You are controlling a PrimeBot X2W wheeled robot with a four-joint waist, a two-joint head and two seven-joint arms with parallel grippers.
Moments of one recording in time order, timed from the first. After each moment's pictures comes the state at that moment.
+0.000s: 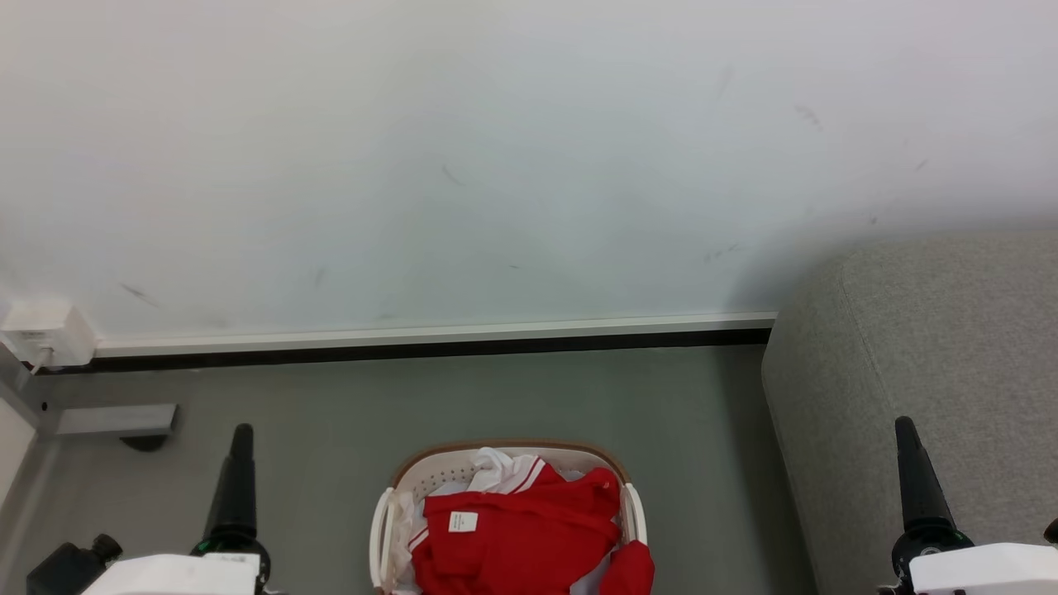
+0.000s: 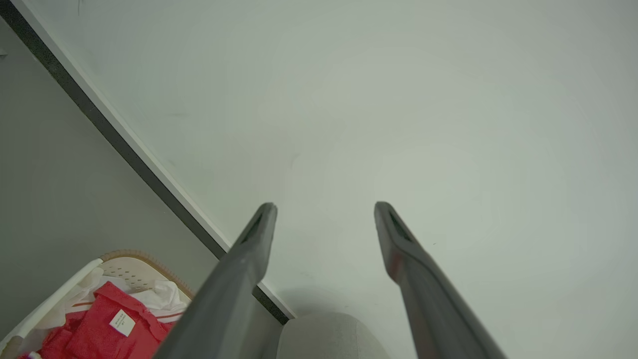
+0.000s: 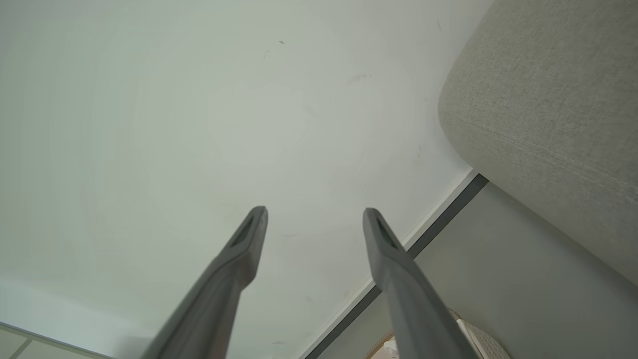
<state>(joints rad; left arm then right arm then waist) -0.07 0.04 0.12 0.18 -1.11 -0.13 -0.04 -0.08 -0.04 0.00 0.19 1.19 0.13 -0.04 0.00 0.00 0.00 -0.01</state>
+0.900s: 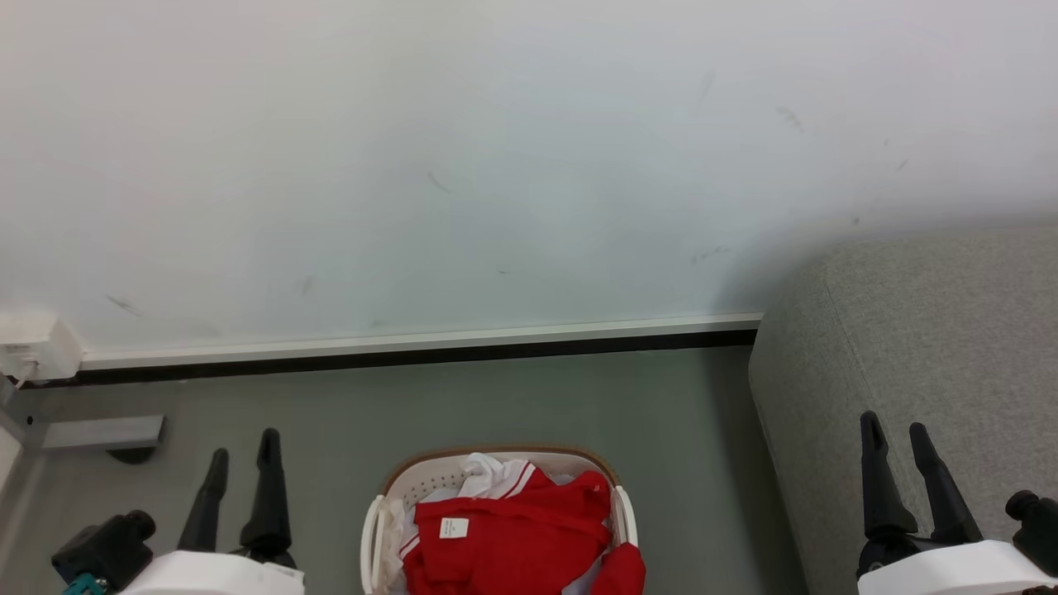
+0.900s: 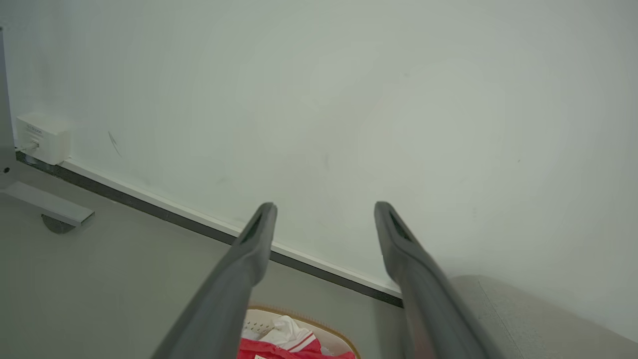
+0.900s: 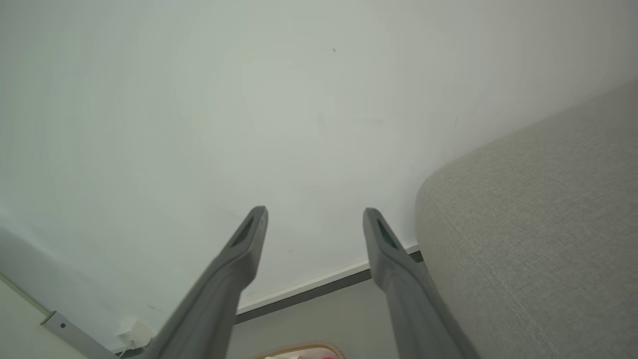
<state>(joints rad) -0.05 0.08 0.06 0.13 -0.55 -0.06 -0.12 -0.08 -0.04 0.03 0.17 0.61 0.13 -0.12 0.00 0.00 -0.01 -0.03</state>
